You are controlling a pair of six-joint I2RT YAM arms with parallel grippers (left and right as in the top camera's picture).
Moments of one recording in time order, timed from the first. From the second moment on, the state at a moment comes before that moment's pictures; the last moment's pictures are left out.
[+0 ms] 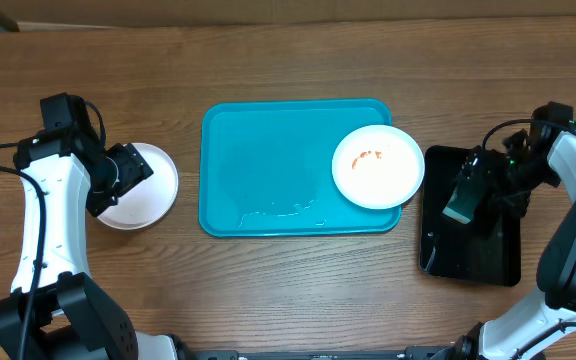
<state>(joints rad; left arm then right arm) 0.32 1.61 1.30 -1.04 0.06 -0.38 -0.34 1.90 1.26 -0.95 -0.31 0.23</state>
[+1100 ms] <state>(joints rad) 0.32 1.61 1.30 -1.00 0.07 -0.38 -0.34 1.90 1.26 -0.74 -0.31 0.23</state>
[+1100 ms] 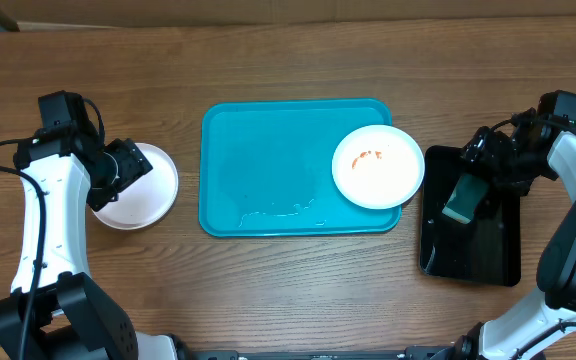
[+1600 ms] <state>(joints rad) 0.32 1.61 1.30 -1.00 0.07 -0.38 -0.34 1.90 1.26 -0.74 -0.31 0.23</state>
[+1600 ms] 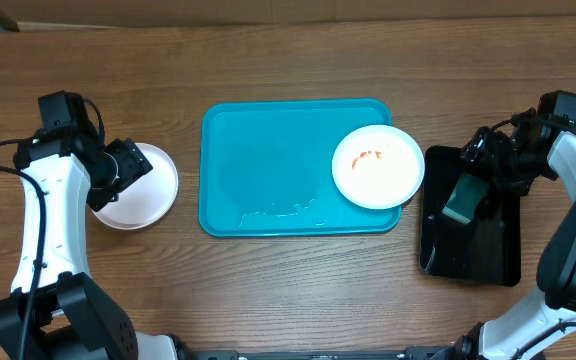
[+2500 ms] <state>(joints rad) 0.32 1.61 1.30 -1.01 0.07 -0.38 -0.34 1.90 1.26 -0.71 -0.31 0.23</state>
